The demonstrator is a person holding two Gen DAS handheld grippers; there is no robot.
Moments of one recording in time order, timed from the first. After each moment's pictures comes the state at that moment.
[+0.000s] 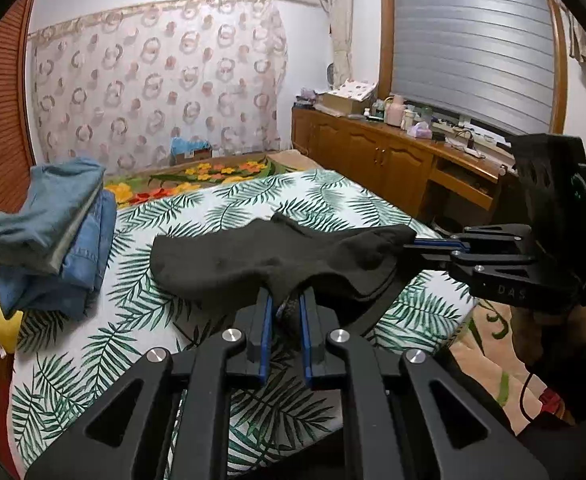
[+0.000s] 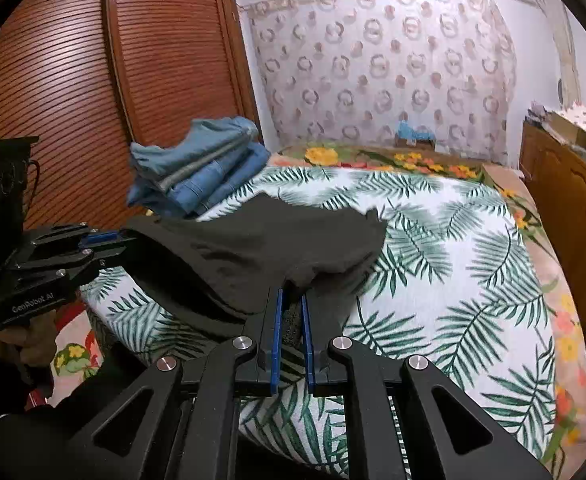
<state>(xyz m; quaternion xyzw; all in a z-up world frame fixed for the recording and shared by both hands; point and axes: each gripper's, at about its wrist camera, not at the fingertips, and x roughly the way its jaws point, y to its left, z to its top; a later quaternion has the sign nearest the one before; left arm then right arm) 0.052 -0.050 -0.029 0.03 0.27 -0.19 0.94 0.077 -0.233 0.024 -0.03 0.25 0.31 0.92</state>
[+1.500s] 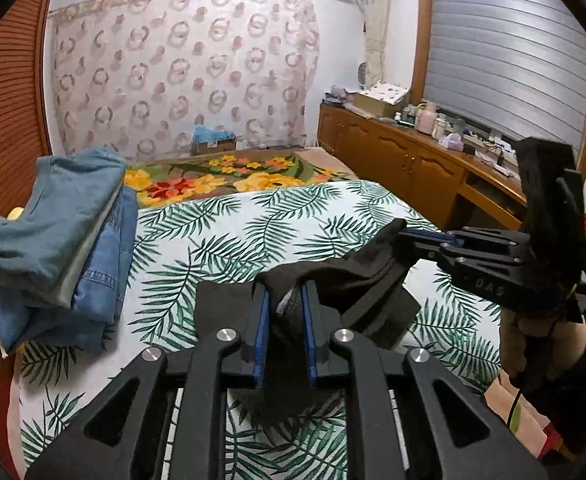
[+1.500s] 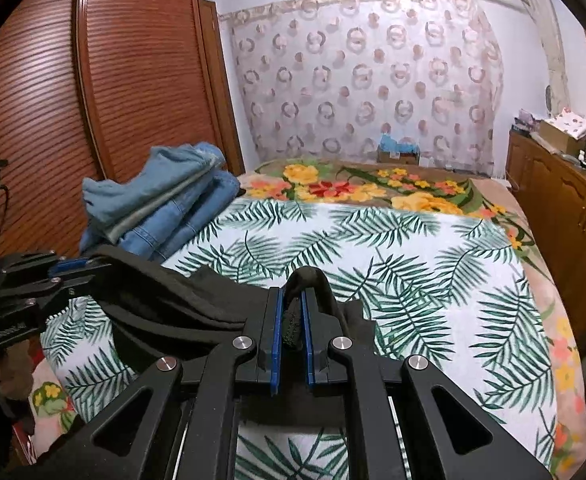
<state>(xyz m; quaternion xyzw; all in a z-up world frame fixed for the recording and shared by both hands) 0.135 -0.018 -0.034 0.00 0.30 -0.15 0.94 0.185 -0.185 0.020 -0.03 0.25 0.28 0.93</state>
